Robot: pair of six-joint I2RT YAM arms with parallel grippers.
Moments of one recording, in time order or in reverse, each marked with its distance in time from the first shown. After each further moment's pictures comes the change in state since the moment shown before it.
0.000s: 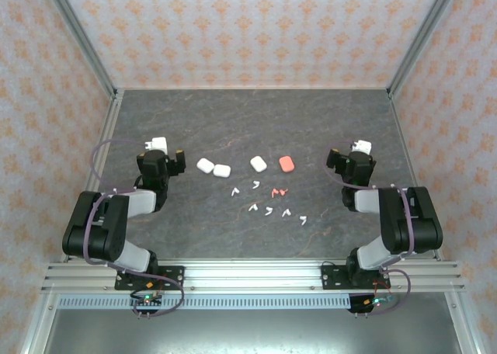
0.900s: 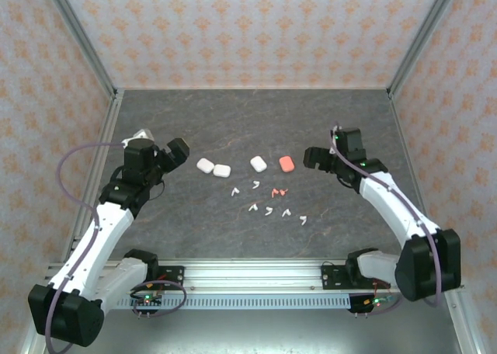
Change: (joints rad) left arm -0.118 -0.539 0.309 -0.951 0.257 -0.701; right arm 0.274 -0.233 0.469 -1.150 -0.275 0.154
